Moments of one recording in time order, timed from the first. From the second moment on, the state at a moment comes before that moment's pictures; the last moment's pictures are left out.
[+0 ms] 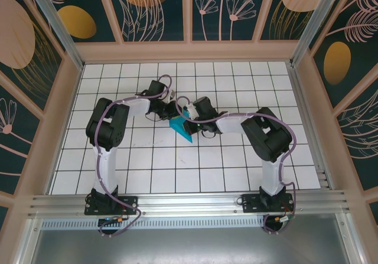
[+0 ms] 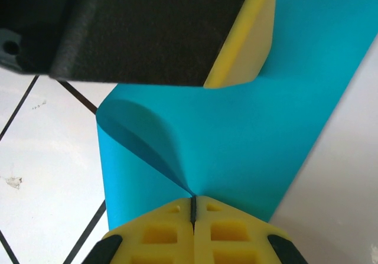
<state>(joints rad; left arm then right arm) -0.38 2.13 1.33 -0.24 0.60 -0.58 0.68 1.95 1.06 0.04 -0.30 0.22</state>
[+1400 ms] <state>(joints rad) -0.29 1.91 1.20 -0.27 0.61 -0.57 0.68 1.96 1.04 0.06 -0.29 0.24</state>
